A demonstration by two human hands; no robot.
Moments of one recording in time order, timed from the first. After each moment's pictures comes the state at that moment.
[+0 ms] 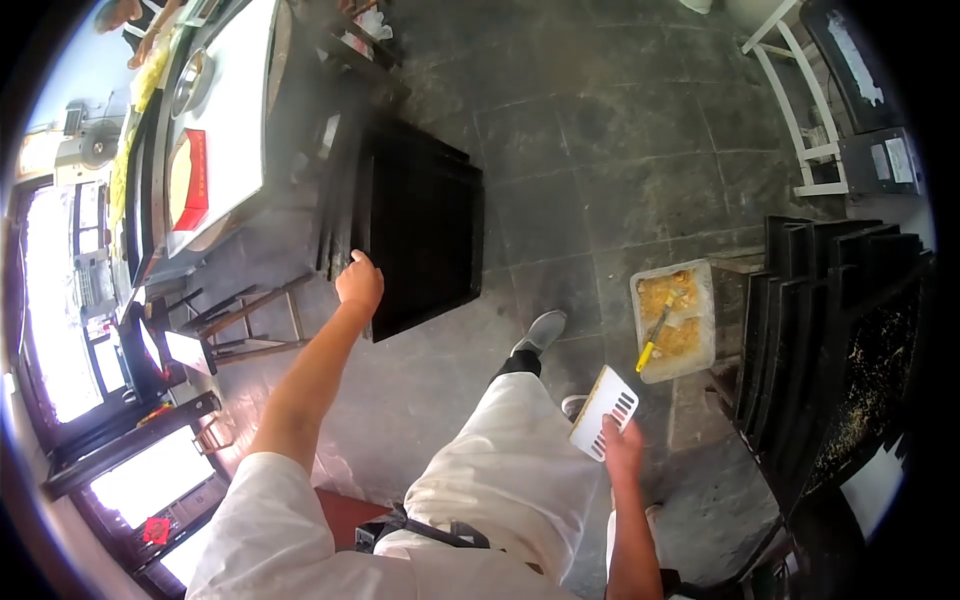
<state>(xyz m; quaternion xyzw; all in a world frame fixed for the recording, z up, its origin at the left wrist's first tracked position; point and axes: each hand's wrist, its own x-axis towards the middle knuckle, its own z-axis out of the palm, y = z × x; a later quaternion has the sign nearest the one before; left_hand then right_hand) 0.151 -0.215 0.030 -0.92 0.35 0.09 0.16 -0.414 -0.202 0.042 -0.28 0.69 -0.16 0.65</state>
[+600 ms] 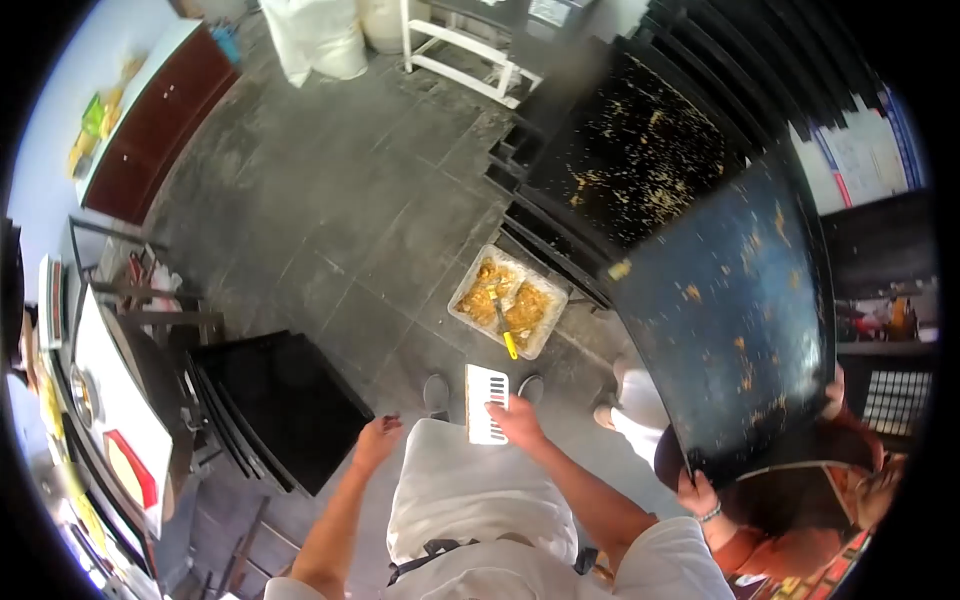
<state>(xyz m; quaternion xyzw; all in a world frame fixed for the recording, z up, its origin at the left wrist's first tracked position) -0.098 -0.226 0.036 -0.61 0.63 0.49 -0.02 -0.435 -0.199 0.085 -0.23 0.71 -0.27 0.61</state>
